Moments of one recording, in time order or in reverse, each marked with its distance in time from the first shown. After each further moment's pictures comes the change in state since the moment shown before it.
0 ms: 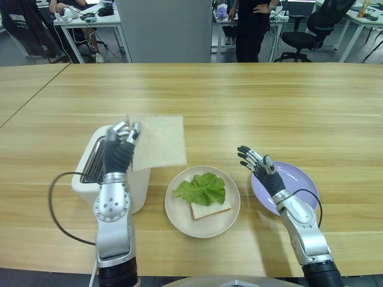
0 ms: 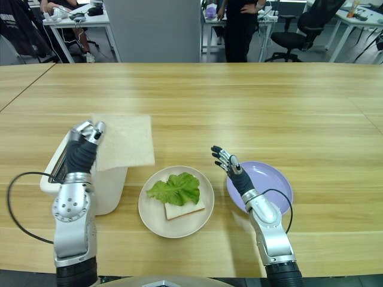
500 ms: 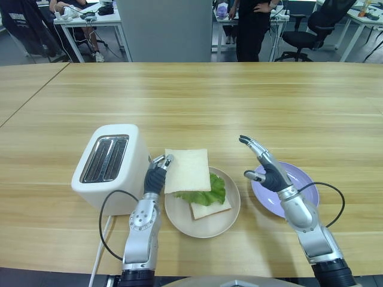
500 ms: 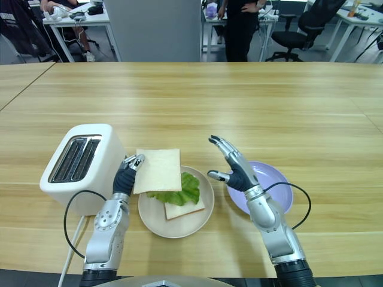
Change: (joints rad) left arm 0.077 -0.048 -0.193 0.311 -0.102 -0.075 0.073; right arm -0.007 -0.106 0.068 -0.037 -0.619 -0.280 -0.309
